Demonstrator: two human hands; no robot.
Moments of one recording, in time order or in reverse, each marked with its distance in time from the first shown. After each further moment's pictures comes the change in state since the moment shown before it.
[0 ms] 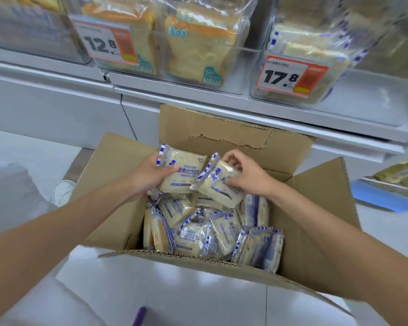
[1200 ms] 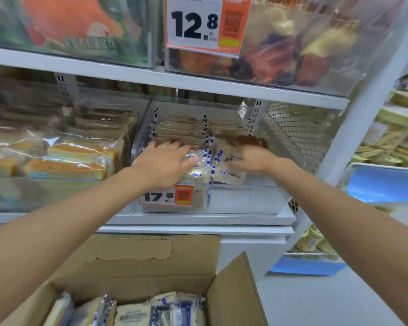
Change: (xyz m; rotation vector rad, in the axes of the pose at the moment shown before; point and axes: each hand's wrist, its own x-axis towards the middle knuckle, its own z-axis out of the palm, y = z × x) left_hand 0.111 0.283 0.150 1.357 0.142 0.822; right_hand 0.026 -0.030 -0.338 -0.885 0.378 0.116
